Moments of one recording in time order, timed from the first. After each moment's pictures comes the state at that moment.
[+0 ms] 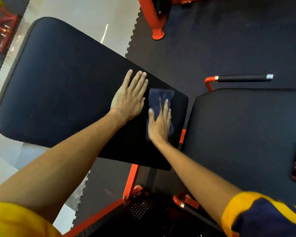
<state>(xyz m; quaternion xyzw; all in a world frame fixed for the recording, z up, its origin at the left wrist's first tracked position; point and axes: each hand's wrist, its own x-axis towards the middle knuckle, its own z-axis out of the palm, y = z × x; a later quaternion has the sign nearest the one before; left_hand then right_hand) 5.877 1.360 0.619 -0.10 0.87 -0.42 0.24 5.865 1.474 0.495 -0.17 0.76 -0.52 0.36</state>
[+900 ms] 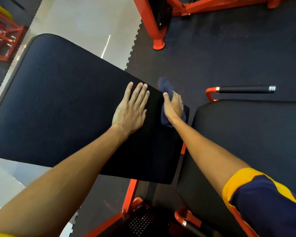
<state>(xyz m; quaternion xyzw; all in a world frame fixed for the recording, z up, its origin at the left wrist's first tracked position) 5.871 1.362 0.612 -0.13 0.87 -0.41 0.23 5.742 1.405 0.455 -0.14 0.78 -0.48 0.37</state>
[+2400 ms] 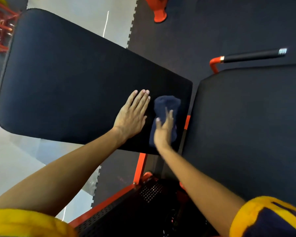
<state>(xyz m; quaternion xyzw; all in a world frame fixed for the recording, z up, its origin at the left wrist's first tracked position) 5.930 1.411 0.596 -0.07 0.87 -0.38 0.31 5.915 1.502 0.448 -0.01 0.70 -0.60 0.39</state>
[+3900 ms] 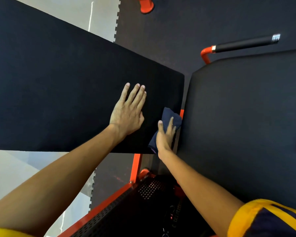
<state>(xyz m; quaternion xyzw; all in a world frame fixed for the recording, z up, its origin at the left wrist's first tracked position) 5.912 1.412 0.572 -0.07 0.88 -0.35 0.31 5.926 1.532 0.400 0.15 0.66 -0.53 0.51</state>
